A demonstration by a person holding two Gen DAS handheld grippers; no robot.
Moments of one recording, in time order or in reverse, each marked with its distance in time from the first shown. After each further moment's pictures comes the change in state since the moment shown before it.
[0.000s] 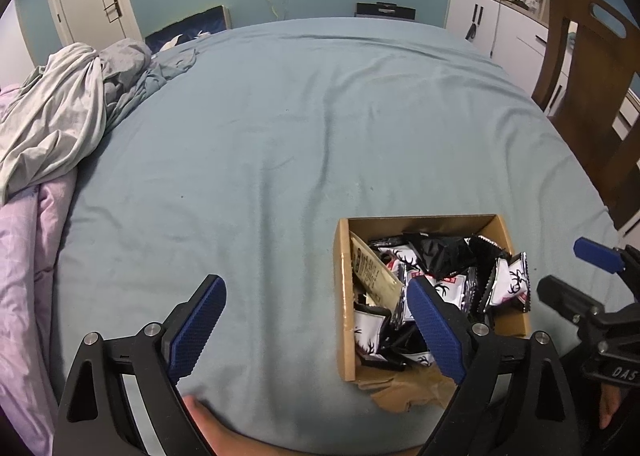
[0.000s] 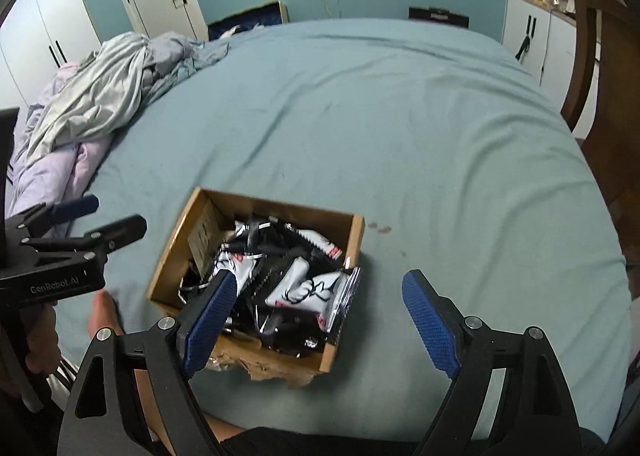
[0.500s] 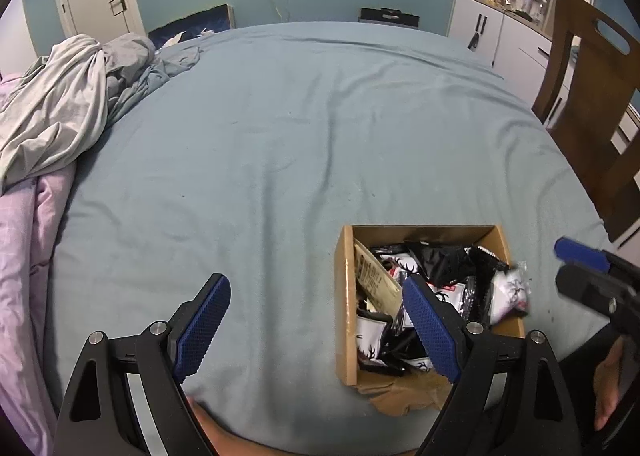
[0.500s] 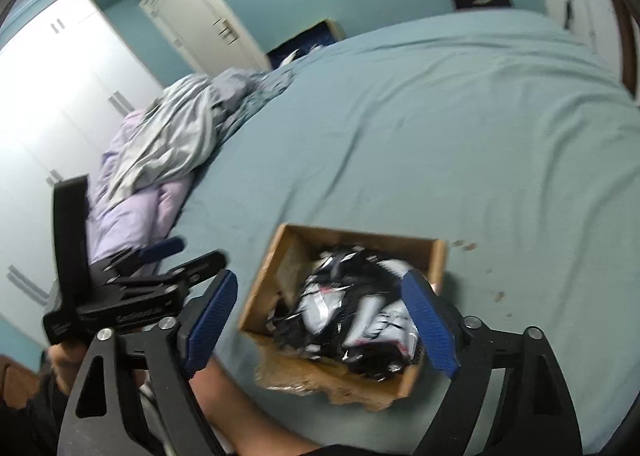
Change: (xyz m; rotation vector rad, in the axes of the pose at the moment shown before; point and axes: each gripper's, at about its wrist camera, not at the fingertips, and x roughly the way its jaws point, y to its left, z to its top) left arm -0.001 0.009 0.001 -0.036 -0.009 -0.022; right arm -0.020 -0.021 -0.004 0.112 -0.084 0.331
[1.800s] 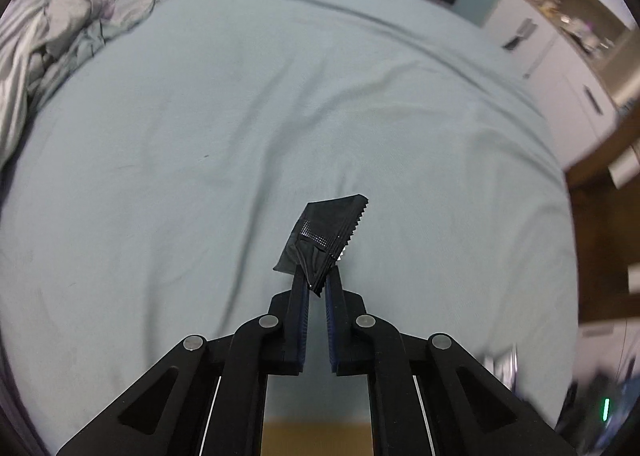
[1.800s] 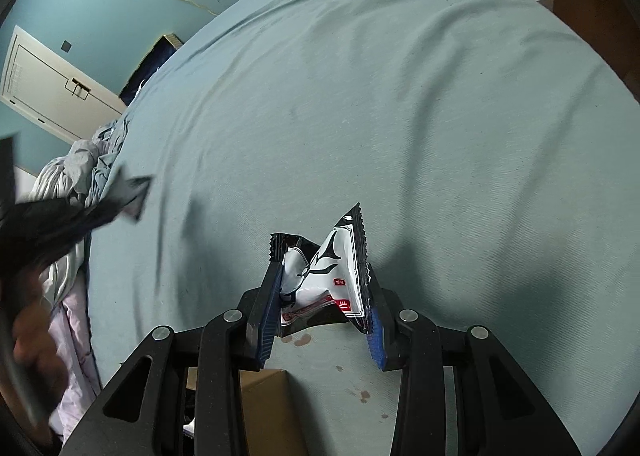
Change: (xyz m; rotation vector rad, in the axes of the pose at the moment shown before) left arm 0.121 -0.044 0.172 -0.176 0.222 -0.087; right arm 0.055 -0.116 0.041 0.418 0.092 -0.289
